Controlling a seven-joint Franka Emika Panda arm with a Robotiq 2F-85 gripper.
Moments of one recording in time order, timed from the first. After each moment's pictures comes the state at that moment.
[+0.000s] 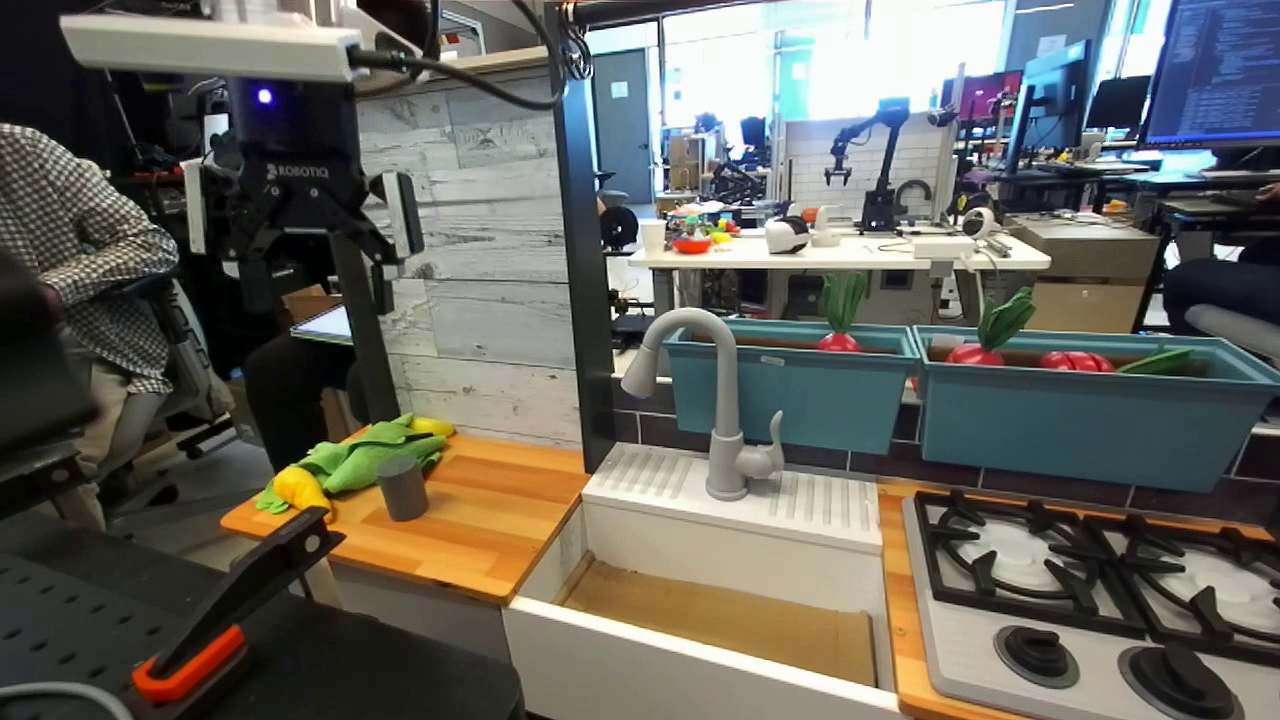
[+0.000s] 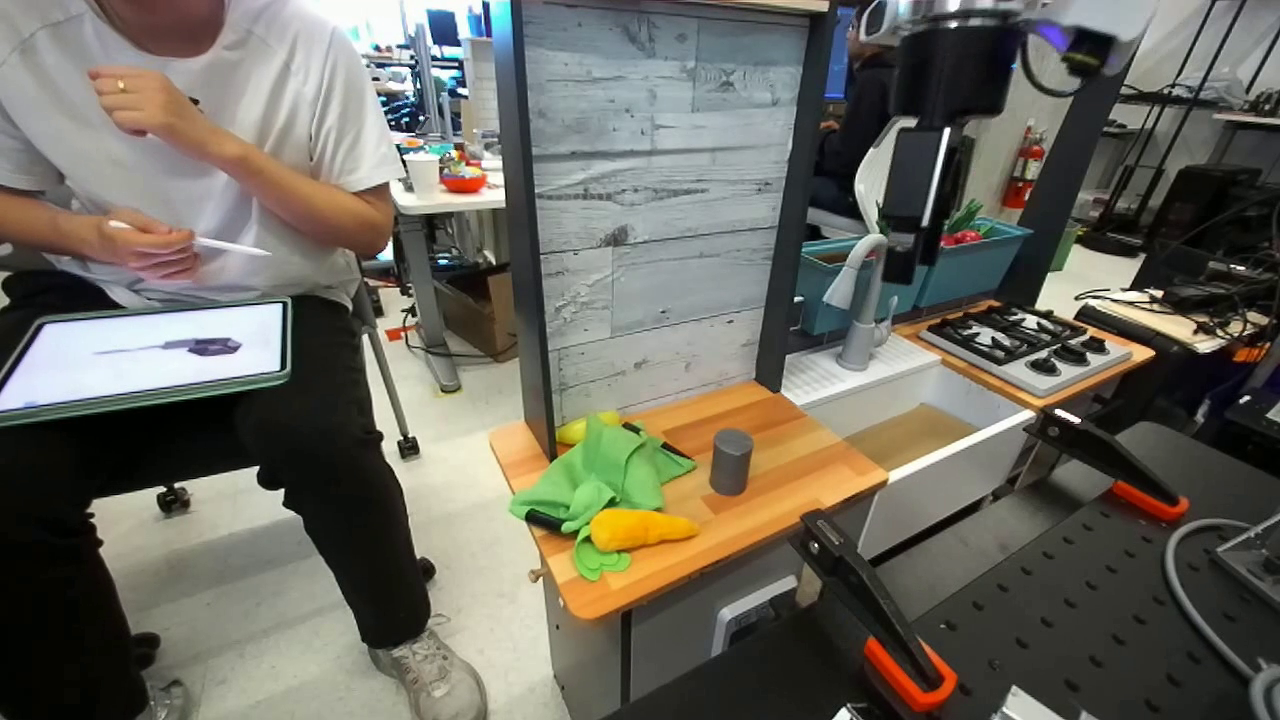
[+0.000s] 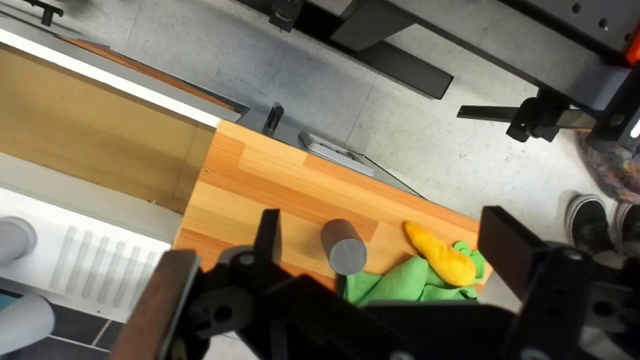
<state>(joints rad) -0.01 0.17 -0.07 -2.37 0.04 2.40 -0.60</state>
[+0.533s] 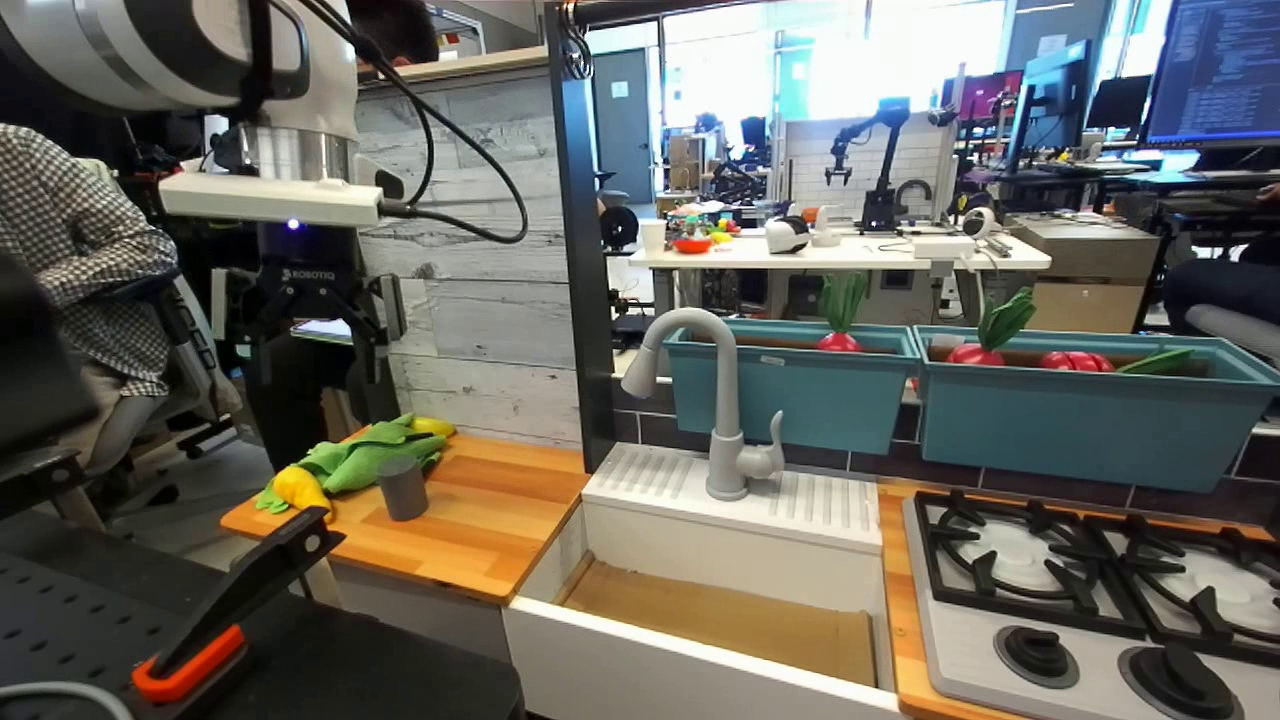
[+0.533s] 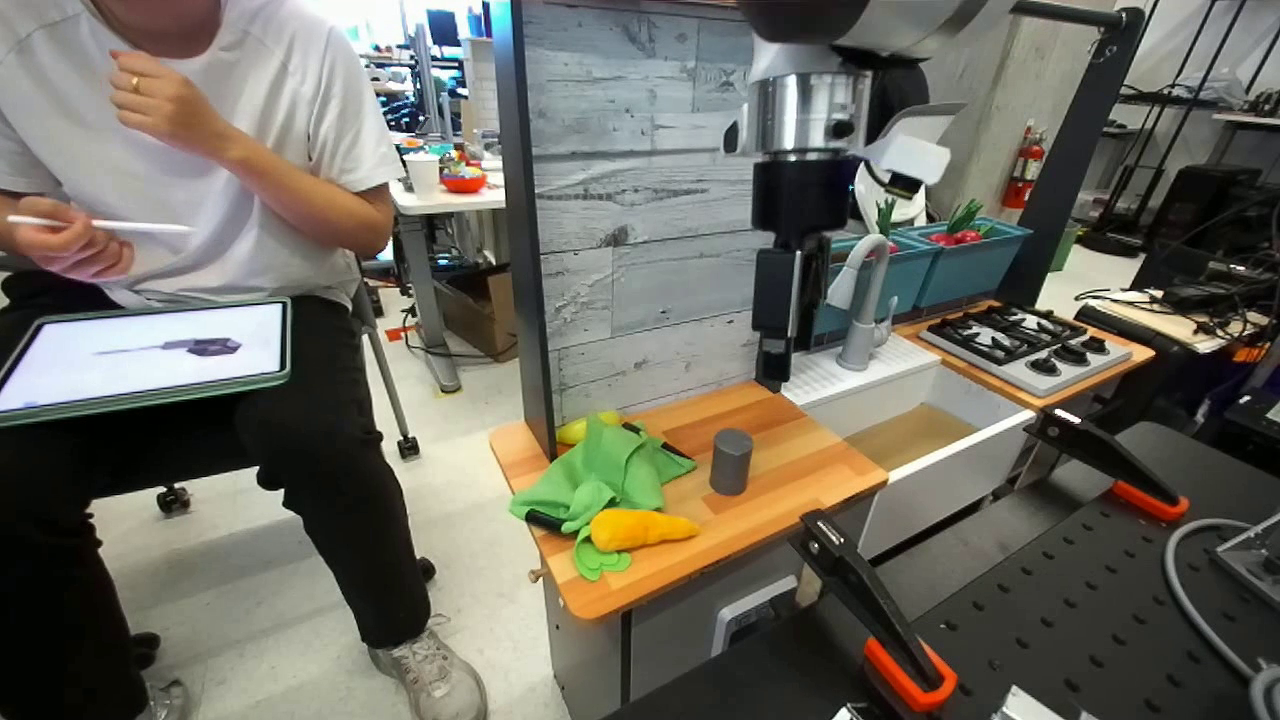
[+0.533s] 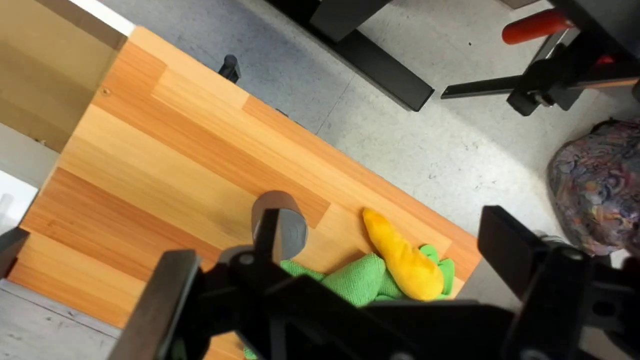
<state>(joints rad) 0.00 0.47 0.08 -2.18 0.00 2.44 -0.59</state>
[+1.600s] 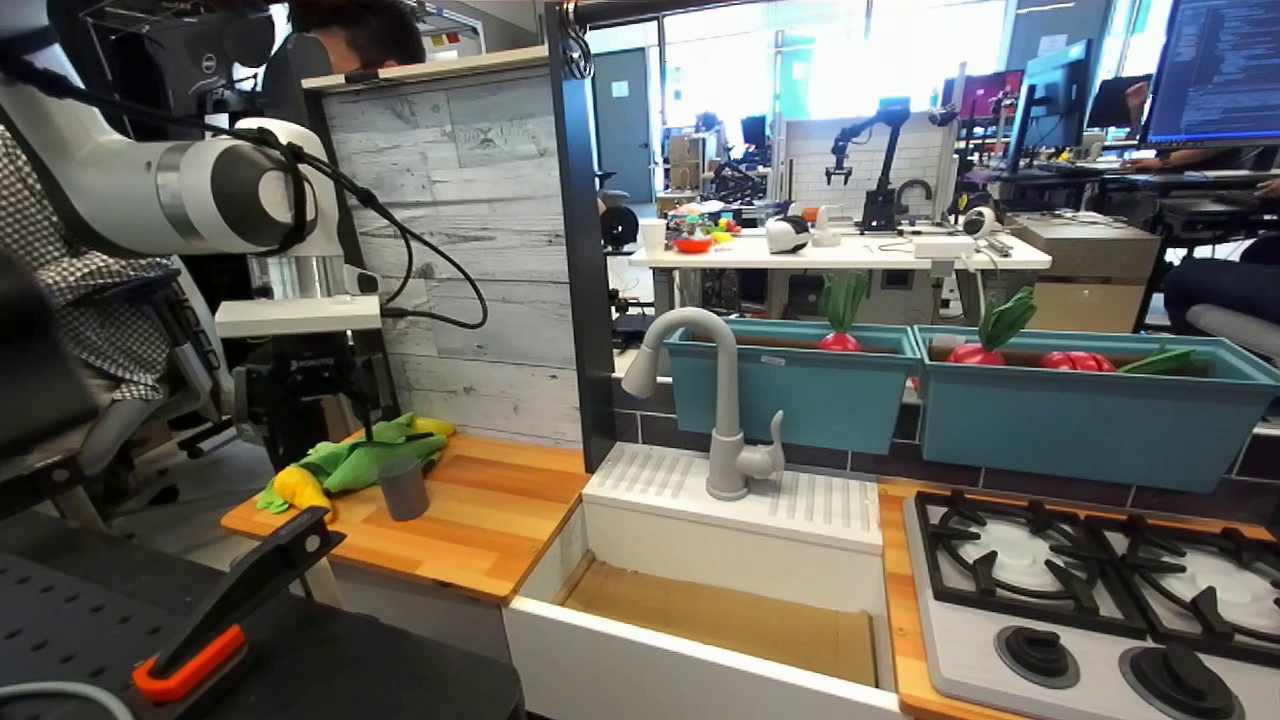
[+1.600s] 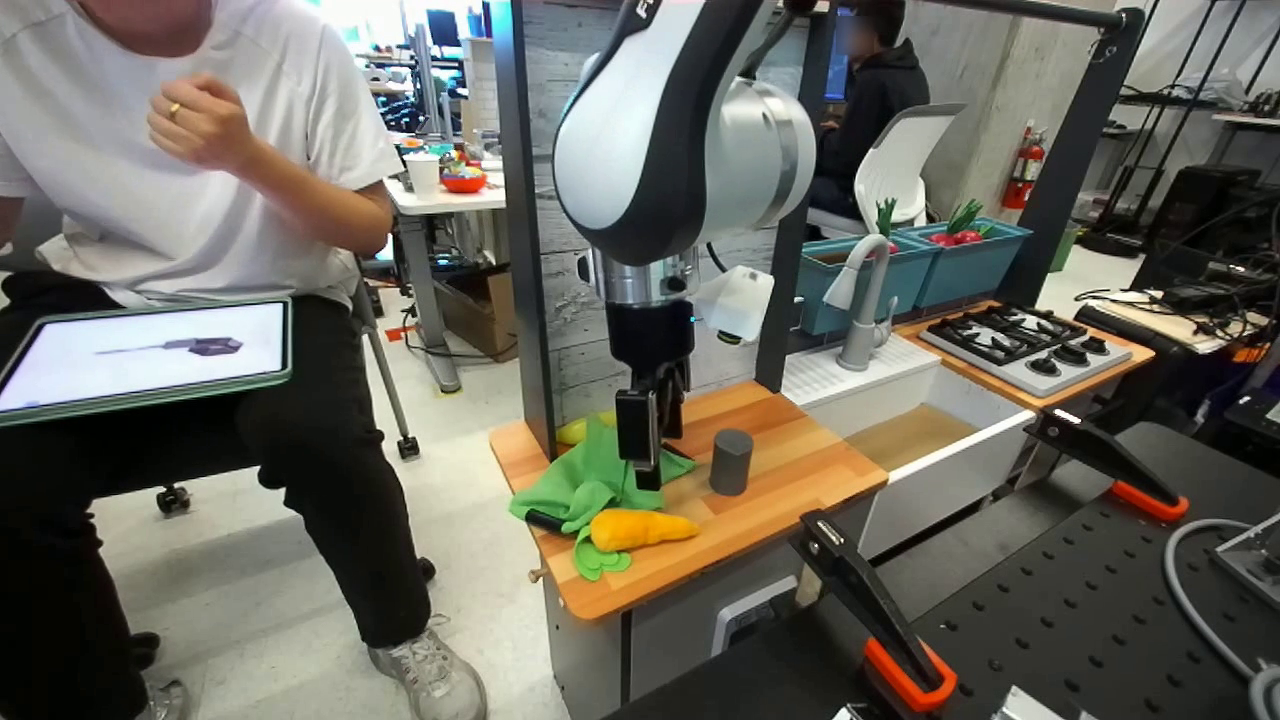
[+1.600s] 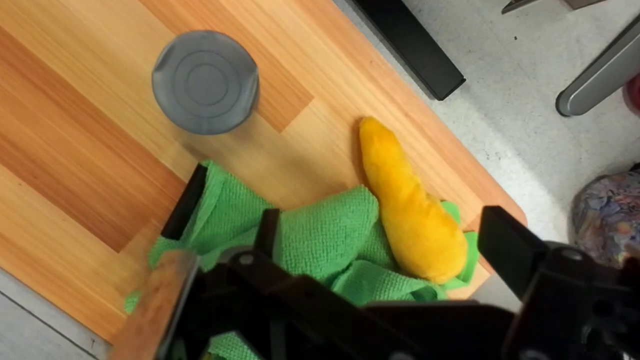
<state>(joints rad) 0.12 0.86 0.12 -1.86 -0.19 2.51 -0.49</state>
